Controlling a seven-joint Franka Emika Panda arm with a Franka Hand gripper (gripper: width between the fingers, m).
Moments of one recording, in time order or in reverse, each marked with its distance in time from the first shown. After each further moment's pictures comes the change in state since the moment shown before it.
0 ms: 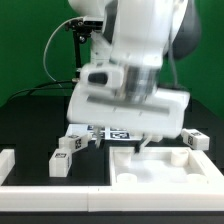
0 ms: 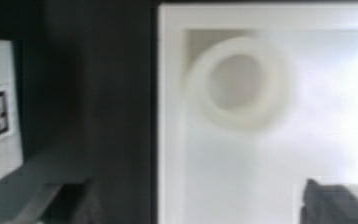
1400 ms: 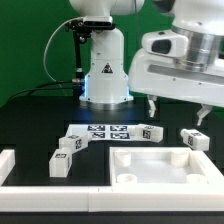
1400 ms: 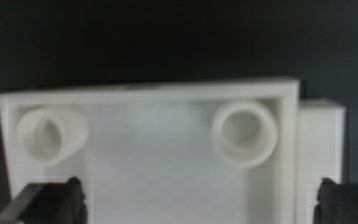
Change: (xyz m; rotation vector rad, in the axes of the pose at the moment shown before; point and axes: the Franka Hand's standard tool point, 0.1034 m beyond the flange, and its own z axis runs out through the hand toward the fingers) arm -0.036 -0.103 -0.049 -0.008 -0.116 0.057
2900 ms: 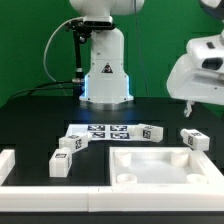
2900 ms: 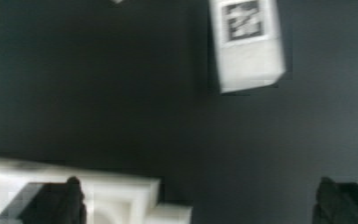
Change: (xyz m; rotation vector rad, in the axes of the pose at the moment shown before) arm -0.032 -0.068 0.004 0.055 -0.281 -0.130
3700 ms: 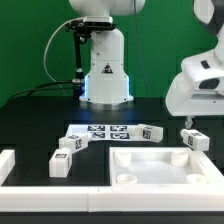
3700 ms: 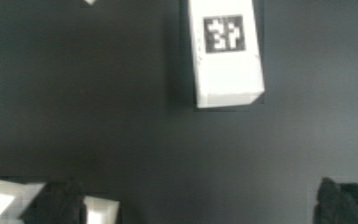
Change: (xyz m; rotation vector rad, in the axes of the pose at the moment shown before) arm -0.003 -0.006 0.025 -0.002 -0.054 -0.090
